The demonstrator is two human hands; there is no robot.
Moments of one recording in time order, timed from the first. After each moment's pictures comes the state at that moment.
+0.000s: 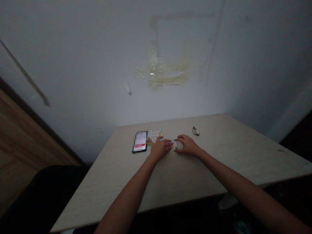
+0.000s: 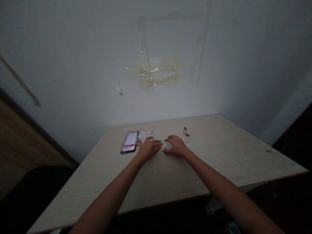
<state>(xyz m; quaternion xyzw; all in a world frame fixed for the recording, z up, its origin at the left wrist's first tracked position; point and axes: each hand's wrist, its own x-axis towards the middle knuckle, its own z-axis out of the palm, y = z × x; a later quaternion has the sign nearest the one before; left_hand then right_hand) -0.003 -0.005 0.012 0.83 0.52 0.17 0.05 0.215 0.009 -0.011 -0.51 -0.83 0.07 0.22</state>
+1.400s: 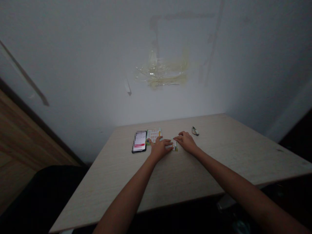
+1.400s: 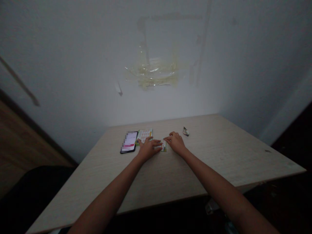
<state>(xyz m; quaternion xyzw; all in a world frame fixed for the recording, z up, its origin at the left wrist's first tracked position) 0.004 -0.004 0.011 0.82 0.54 0.18 0.08 0.209 0.031 -0.011 -0.57 -0.78 0.03 0.25</state>
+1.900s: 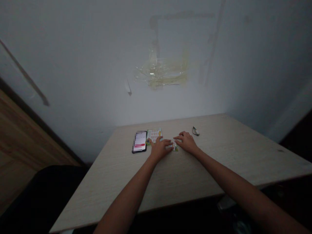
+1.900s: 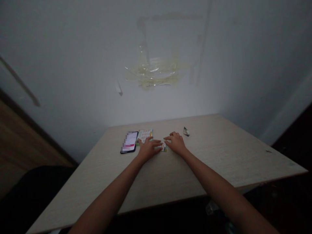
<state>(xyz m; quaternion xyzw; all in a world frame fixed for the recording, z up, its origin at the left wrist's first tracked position) 0.004 -0.005 0.011 0.82 0.53 0.19 0.07 0.205 0.022 -0.005 -0.59 -0.77 0.02 0.23</state>
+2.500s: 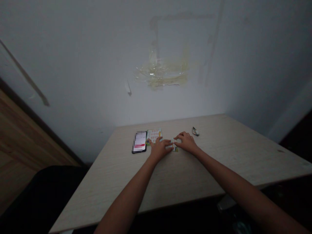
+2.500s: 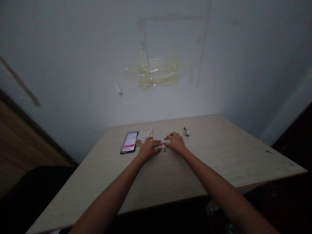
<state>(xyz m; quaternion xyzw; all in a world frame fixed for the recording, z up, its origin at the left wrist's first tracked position) 0.003 -0.004 0.010 0.82 0.53 0.18 0.07 0.205 0.022 -0.003 -0.60 -0.77 0.06 0.23</state>
